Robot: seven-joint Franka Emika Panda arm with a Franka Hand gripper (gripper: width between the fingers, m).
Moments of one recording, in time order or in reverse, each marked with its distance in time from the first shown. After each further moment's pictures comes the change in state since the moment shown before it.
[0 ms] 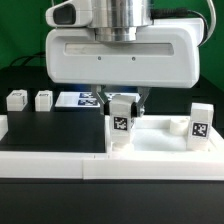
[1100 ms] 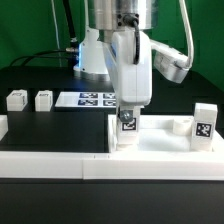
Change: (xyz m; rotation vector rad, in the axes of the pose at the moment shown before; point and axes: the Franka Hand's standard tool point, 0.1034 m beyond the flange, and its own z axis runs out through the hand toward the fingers) arm -0.012 -0.007 0.003 -0.046 0.010 1.214
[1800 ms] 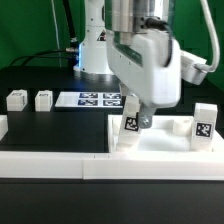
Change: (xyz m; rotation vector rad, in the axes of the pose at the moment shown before) arm -0.010 0.002 0.003 -0.002 0.024 -0.344
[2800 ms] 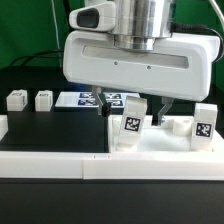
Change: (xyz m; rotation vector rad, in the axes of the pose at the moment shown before) arm 0.007 0.003 0.006 -0.013 0.065 -0.917
